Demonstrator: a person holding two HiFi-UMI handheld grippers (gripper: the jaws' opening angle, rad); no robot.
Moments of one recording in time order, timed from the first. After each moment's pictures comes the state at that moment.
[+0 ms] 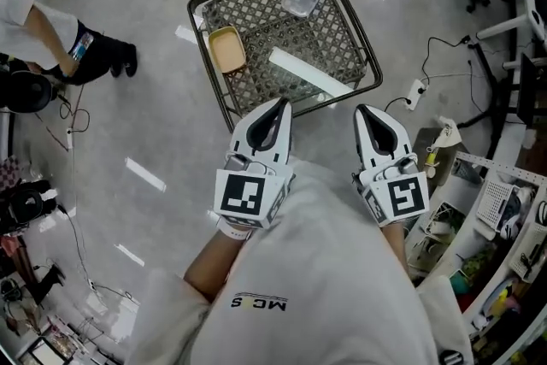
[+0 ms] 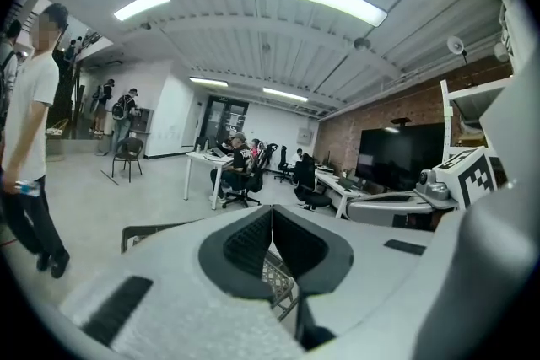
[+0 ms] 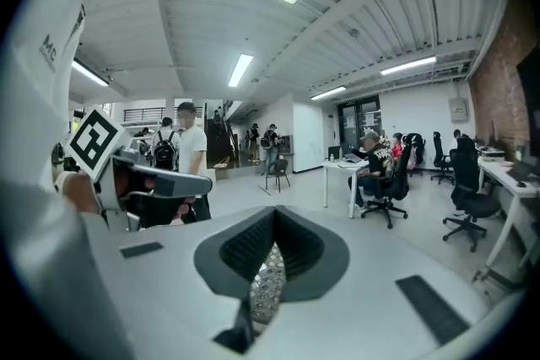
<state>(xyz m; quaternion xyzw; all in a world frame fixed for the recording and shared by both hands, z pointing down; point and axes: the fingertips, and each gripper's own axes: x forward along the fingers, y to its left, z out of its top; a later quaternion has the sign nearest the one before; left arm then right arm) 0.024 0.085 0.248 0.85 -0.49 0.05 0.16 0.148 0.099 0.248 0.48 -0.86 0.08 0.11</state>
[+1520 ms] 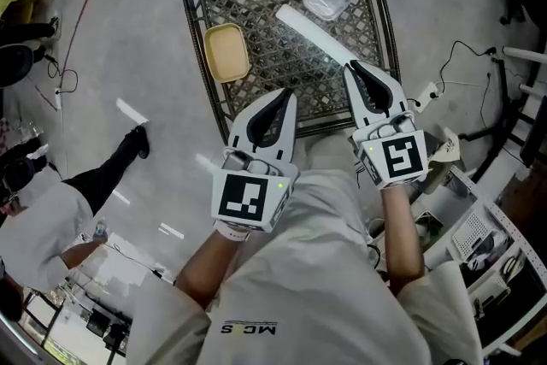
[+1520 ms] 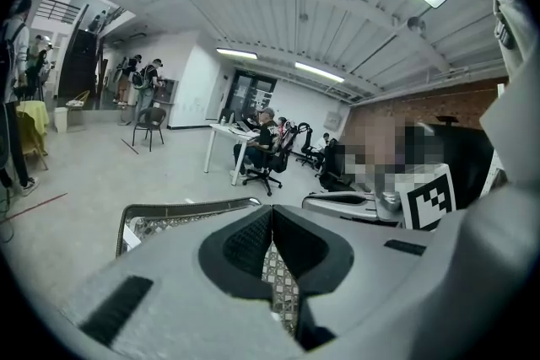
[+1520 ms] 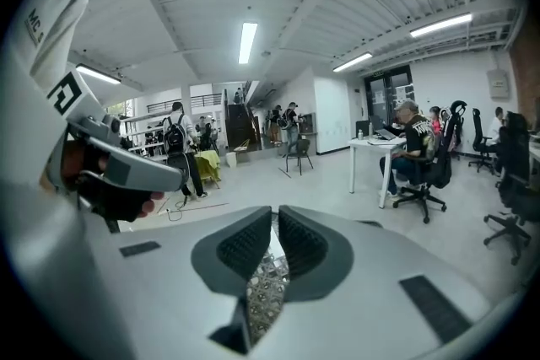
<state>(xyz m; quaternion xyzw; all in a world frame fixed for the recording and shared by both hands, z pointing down) 0.002 -0.056 0.318 0.80 -0.54 0.10 0.24 0.091 -0.107 0.343 0.38 -0.90 0.11 0.15</state>
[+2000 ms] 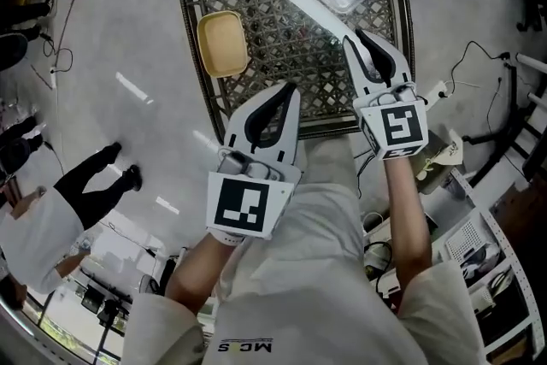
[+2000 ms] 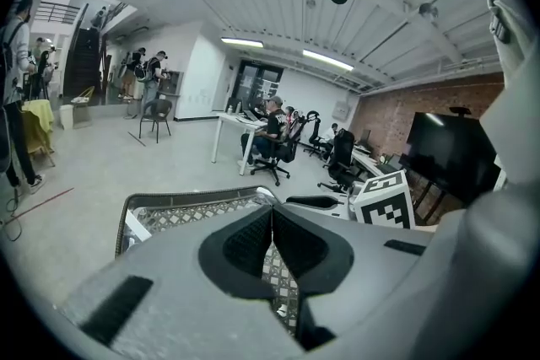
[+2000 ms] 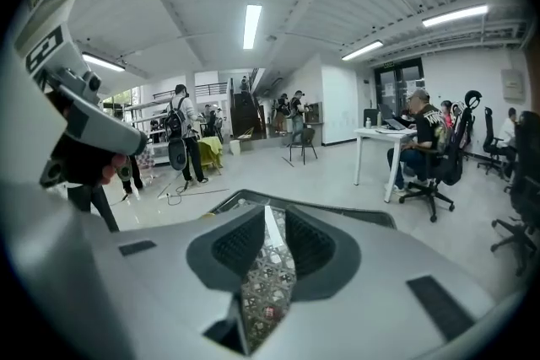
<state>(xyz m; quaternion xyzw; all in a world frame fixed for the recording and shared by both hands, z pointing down) -0.002 -0.085 0.356 0.78 -0.55 0.11 0.27 0.075 -0.166 0.430 0.36 -0.91 0.11 0.19</state>
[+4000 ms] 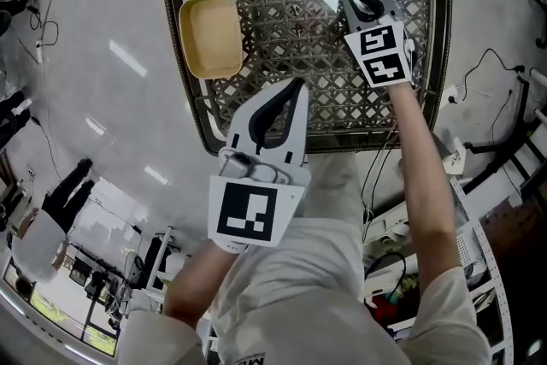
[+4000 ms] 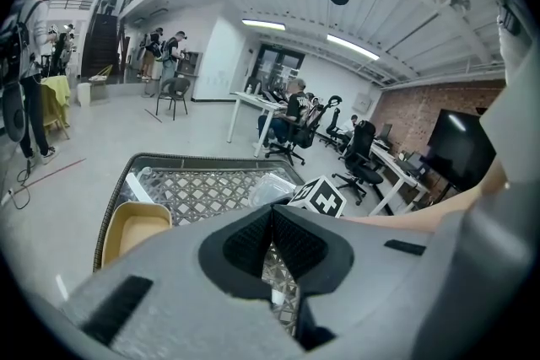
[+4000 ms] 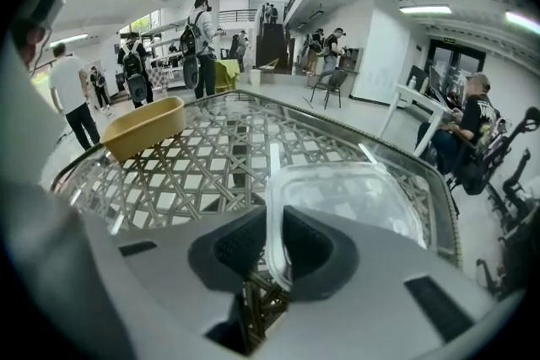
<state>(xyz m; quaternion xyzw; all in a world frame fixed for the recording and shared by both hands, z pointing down) -0.014 -0.103 0.468 0.73 -0.58 0.13 0.33 0.040 -0.239 0.659 0.26 -0.87 0.09 0.42</state>
